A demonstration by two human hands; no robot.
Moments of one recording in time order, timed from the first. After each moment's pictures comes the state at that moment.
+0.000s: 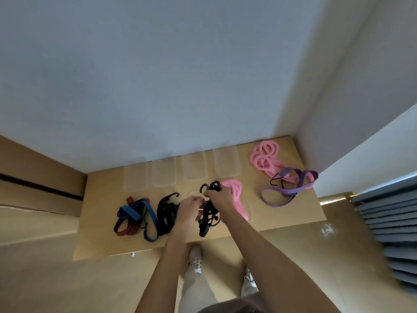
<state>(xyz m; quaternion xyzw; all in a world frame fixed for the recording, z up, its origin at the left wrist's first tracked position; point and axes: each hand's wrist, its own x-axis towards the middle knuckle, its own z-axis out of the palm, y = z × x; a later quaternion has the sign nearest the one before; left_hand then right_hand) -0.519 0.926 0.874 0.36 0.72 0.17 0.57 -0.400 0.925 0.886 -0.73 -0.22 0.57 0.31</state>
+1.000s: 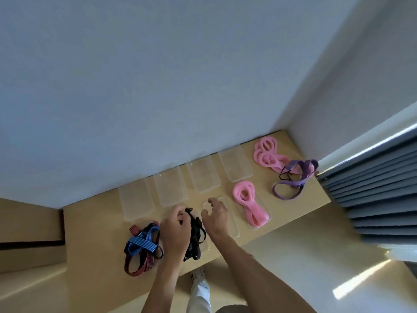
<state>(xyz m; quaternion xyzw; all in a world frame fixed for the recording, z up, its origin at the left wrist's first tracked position) -0.672 0.977 0.863 0.63 0.63 0.27 0.37 -0.555 0.957 0.847 -0.84 -0.28 0.37 0.27</state>
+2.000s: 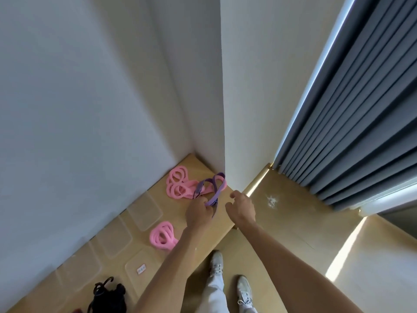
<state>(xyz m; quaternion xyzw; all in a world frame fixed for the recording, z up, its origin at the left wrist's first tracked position) -0.244 0.902 0.874 0.83 0.45 0.00 0.34 -0.145 0.798 0.893 -0.90 -0.16 0.30 0.28</state>
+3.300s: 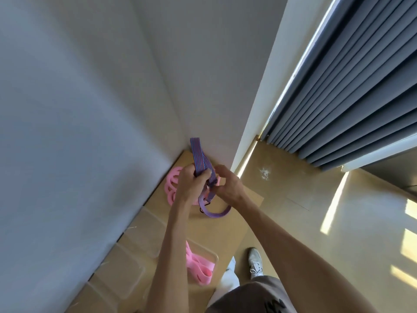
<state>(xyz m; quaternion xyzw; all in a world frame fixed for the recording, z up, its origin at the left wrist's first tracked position) -0.179 1.067 0.894 0.72 0.37 0.03 0.59 -0.116 0.941 0.874 -0.82 -0.13 0.35 0.43</state>
